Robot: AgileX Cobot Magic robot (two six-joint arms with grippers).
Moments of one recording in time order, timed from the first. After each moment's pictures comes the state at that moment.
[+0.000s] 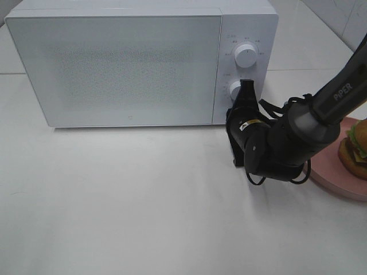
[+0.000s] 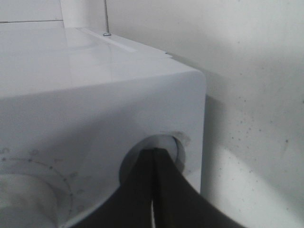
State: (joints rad) left arm -0.03 0.00 -0.51 -0.14 1.07 0.05; right arm 0.56 2.18 -0.89 0.67 -0.97 1.35
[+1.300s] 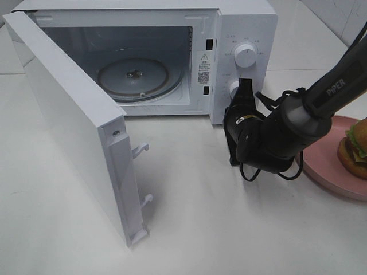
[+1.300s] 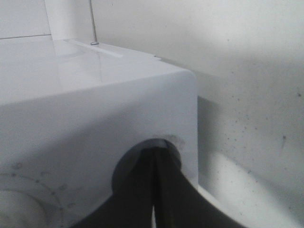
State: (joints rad) left arm -0.03 0.00 -0.51 -0.14 1.07 0.05; right arm 0.56 2.19 -0.95 0.77 -0.90 1.30
